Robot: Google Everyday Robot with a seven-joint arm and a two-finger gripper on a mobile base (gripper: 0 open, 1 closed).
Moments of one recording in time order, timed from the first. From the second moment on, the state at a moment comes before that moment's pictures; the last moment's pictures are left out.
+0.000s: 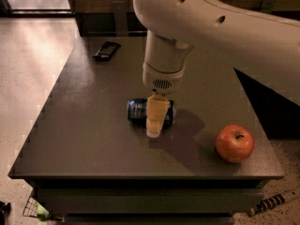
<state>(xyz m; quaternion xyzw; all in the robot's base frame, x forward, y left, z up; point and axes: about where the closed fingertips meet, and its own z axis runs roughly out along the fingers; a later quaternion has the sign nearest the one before) 0.492 -0.022 0.851 -0.67 0.74 0.01 0.08</state>
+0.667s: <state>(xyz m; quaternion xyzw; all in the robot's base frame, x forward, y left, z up) 0.490 -0.018 0.845 -0.67 0.74 0.03 0.10</state>
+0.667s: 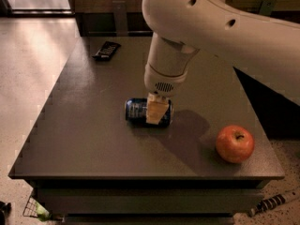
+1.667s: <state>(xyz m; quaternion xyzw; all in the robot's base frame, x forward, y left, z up) 0.489 -0.020 0.848 -0.67 0.74 0.03 0.10</state>
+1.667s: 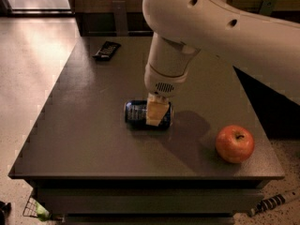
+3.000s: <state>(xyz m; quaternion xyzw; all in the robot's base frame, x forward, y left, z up) 0.547 -0.009 0.912 -0.67 0.60 0.26 0.36</state>
